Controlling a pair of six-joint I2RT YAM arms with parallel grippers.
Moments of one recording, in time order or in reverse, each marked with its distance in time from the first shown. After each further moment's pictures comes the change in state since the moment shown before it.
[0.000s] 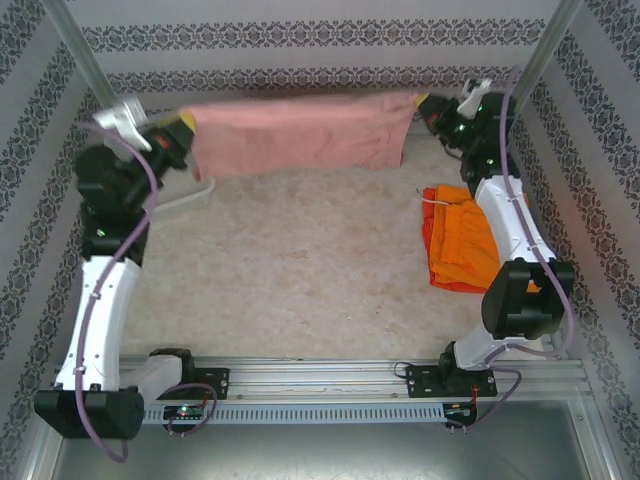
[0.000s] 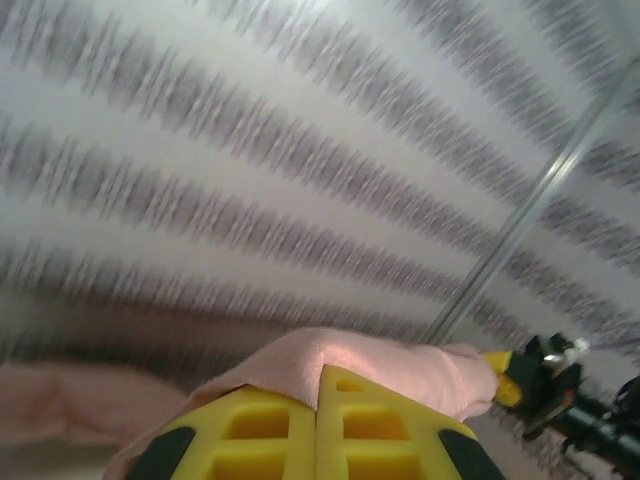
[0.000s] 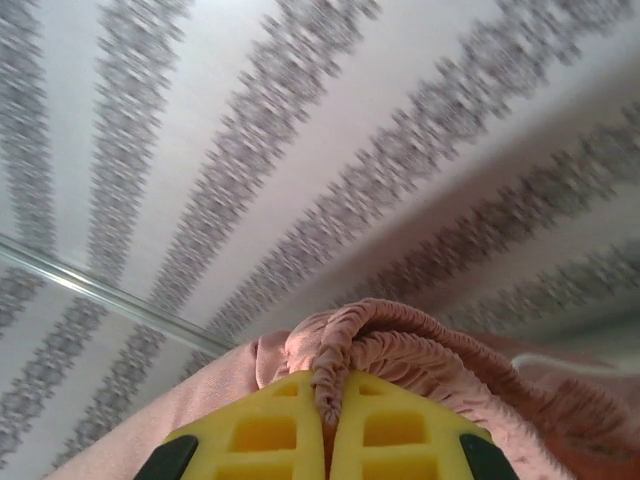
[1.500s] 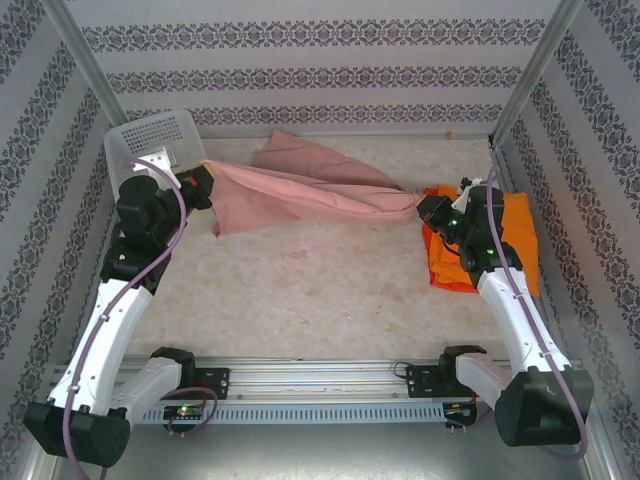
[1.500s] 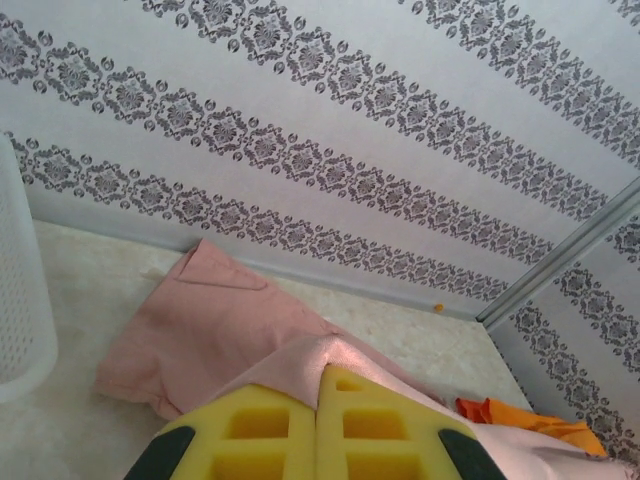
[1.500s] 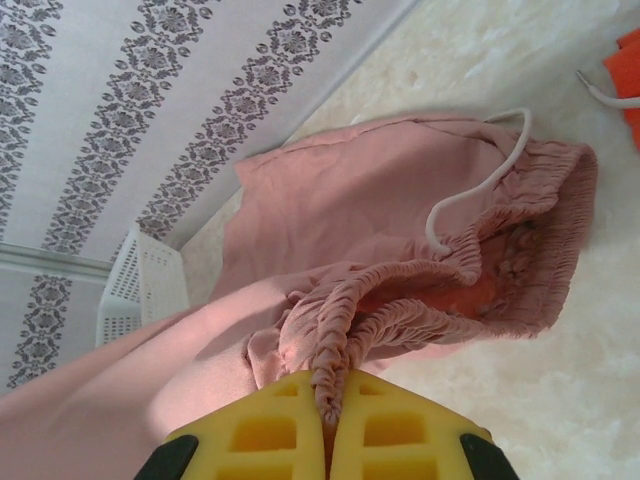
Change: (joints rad) left arm -0.164 -0.106 -0.090 -0.266 -0.300 0.100; right arm 0.034 -0.573 -0.609 -0.302 0.212 -0.135
